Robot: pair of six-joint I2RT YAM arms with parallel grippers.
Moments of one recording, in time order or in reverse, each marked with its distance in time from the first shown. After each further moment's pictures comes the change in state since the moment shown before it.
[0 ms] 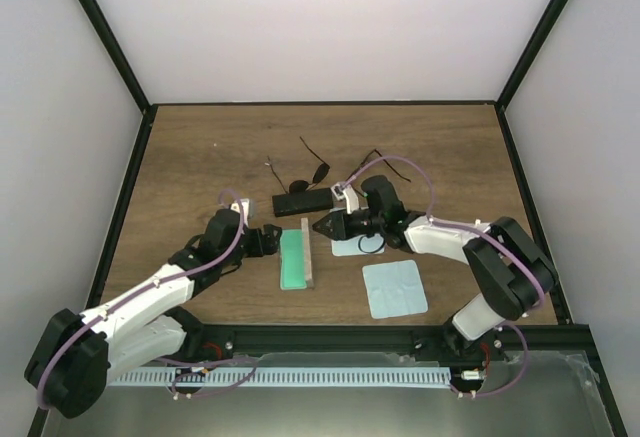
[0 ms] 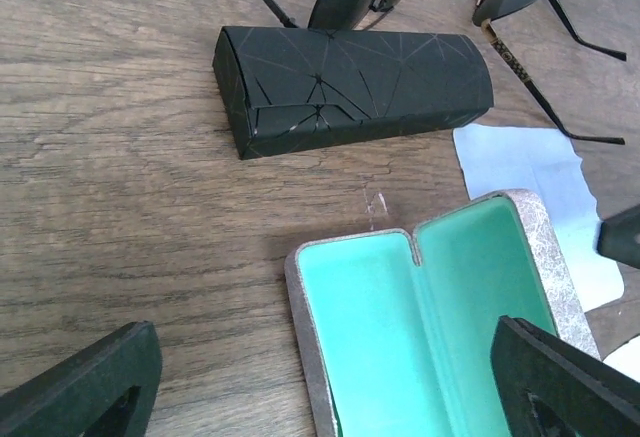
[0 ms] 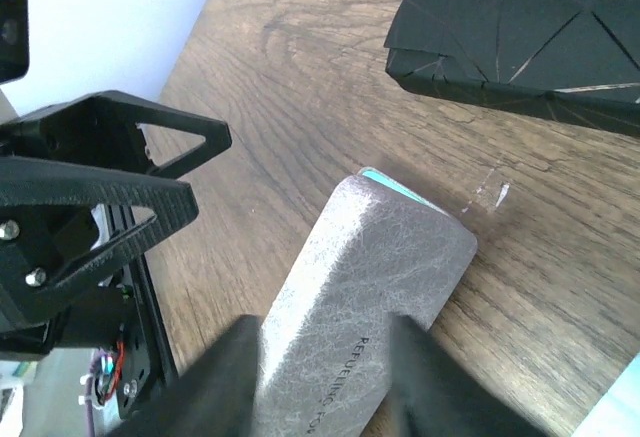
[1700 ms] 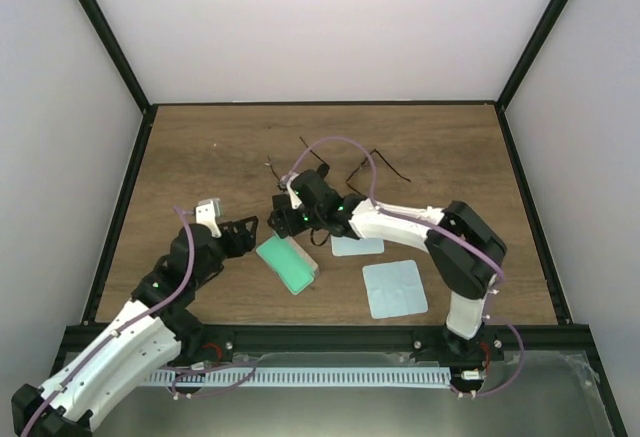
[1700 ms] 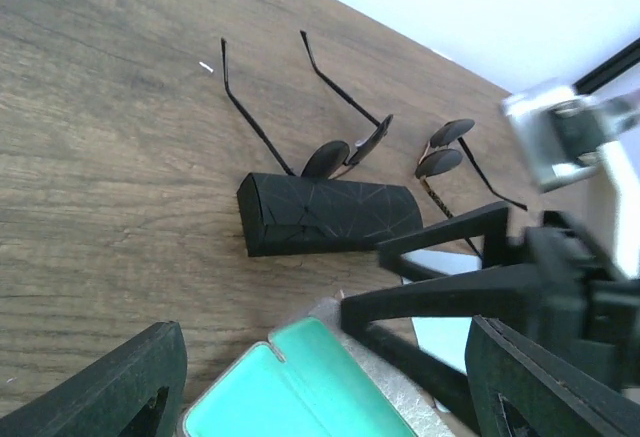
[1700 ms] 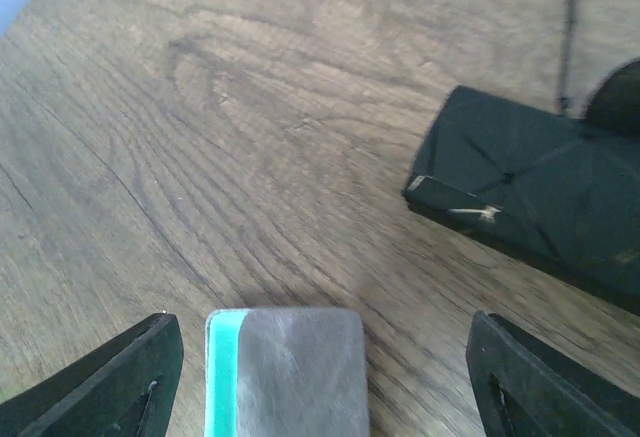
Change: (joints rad) left arm 0.001 -0.448 -0.007 -0.184 -0.152 -0.092; right arm 0.289 0.266 0.499 -0.370 0.512 -0.114
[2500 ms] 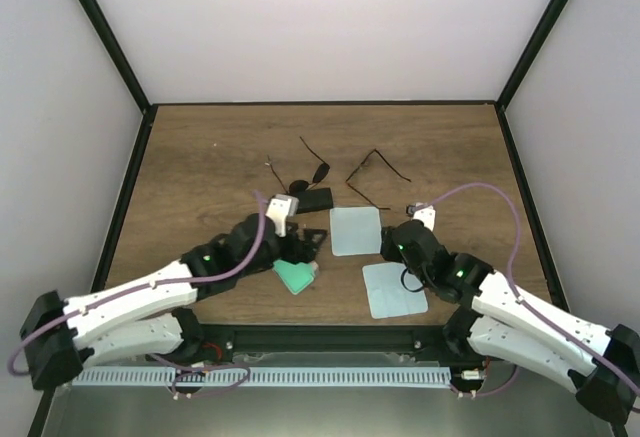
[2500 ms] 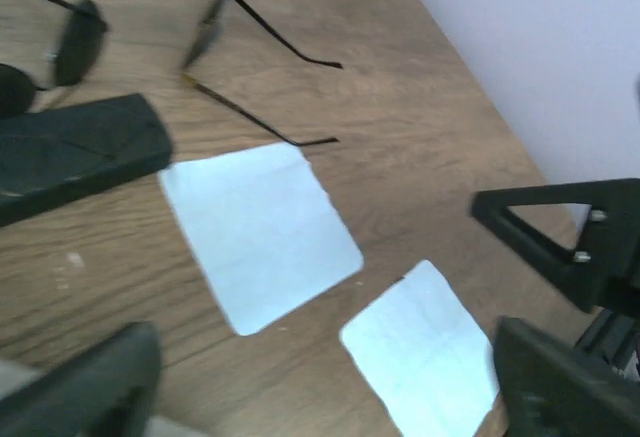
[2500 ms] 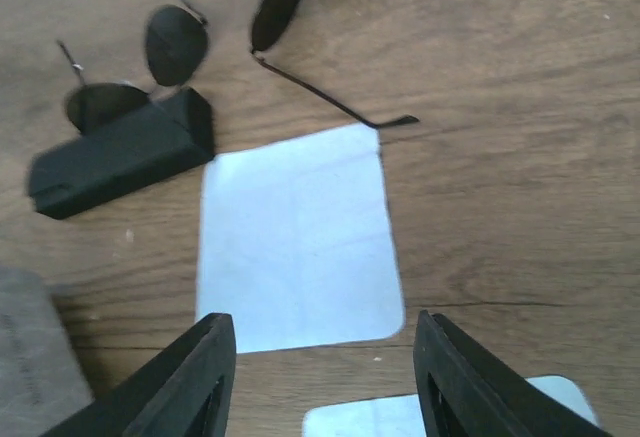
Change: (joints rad) left arm -0.373 0.428 0.232 0.135 0.029 0.031; right arm -0.061 -1.061 -0.661 -0.349 0.579 0.459
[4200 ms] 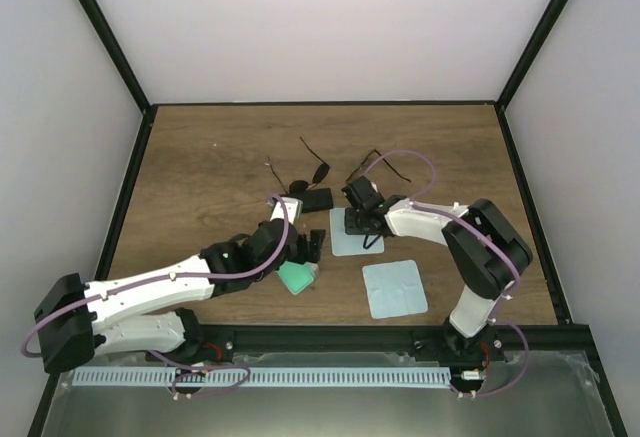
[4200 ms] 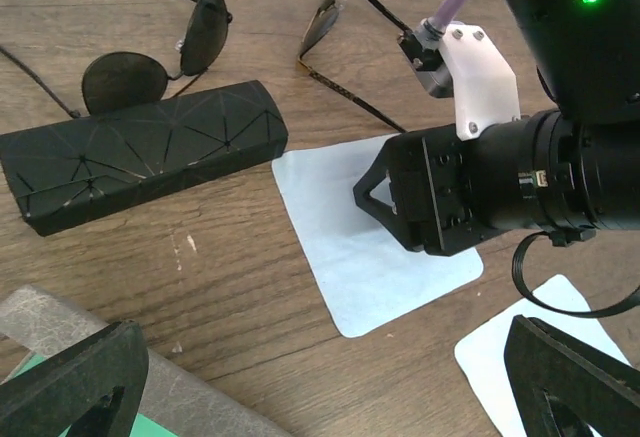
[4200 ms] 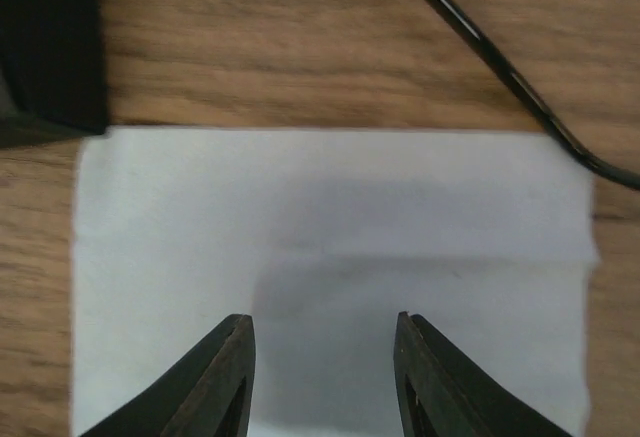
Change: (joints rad) left arm -0.108 0.166 0.079 -0.079 -0.267 -0.012; right arm -0.202 0.936 0.359 0.162 -0.280 -0.262
